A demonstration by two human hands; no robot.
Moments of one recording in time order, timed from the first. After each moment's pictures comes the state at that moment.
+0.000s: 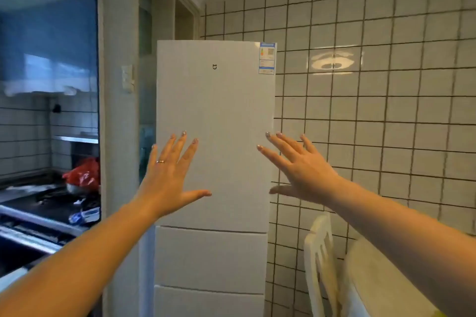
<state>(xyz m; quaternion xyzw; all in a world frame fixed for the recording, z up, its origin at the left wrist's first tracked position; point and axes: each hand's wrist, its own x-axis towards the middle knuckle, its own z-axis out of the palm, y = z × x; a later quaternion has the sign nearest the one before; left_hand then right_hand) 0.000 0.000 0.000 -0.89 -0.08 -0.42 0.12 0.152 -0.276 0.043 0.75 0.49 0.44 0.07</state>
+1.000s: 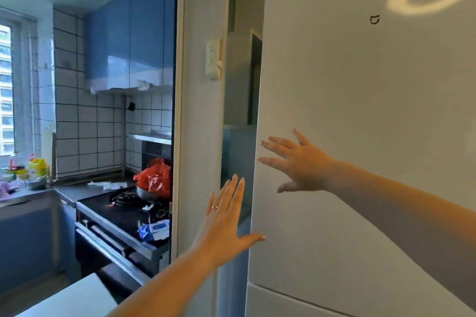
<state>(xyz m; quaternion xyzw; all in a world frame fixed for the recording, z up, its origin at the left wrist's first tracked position) 0.119 0.353 -0.083 -0.92 -0.15 -0.35 -0.04 0.289 0.227 0.056 0.66 0.60 0.42 0.20</state>
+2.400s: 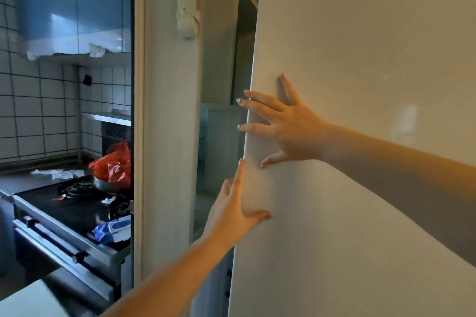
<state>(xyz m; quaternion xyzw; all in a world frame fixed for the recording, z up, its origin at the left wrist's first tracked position) 0.250 0.421 -0.098 -0.86 -0.11 -0.39 -0.29 0.340 0.306 0.082 0.58 0.58 0.54 0.20</state>
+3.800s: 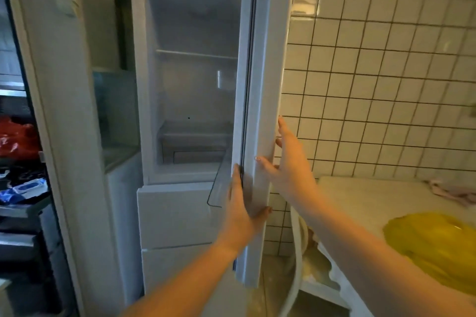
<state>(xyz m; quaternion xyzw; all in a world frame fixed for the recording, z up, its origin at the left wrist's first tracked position) 0.045 -0.007 -0.155 -0.80 0.07 -0.31 -0.52 0.069 -0.113 -0.056 0.81 0.31 0.26 -0.44</state>
